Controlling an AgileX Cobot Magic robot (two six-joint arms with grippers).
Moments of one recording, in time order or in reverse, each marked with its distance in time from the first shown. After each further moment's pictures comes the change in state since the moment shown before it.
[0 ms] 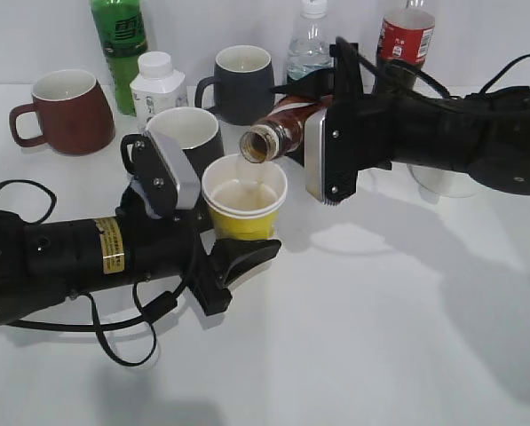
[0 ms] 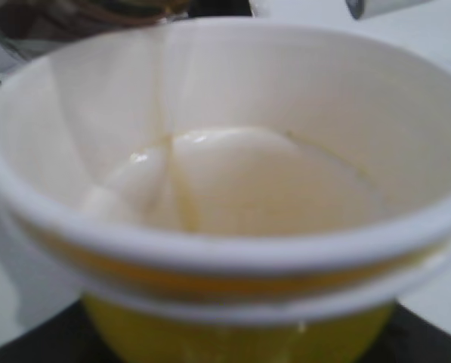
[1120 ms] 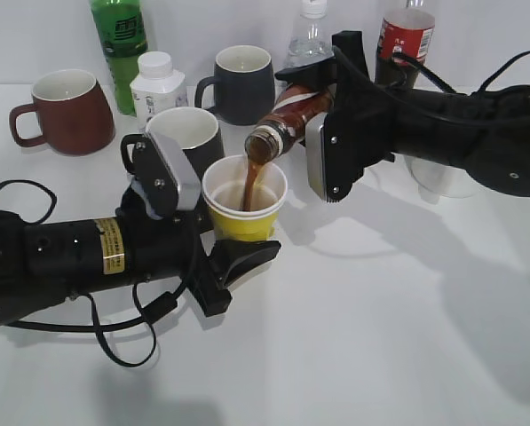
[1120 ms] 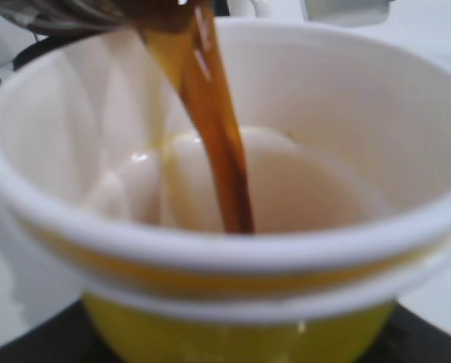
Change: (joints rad) left arm -0.001 0.000 0.000 0.000 0.009 -0.001; right arm 0.001 0.000 0.000 0.147 -0.003 -0.291
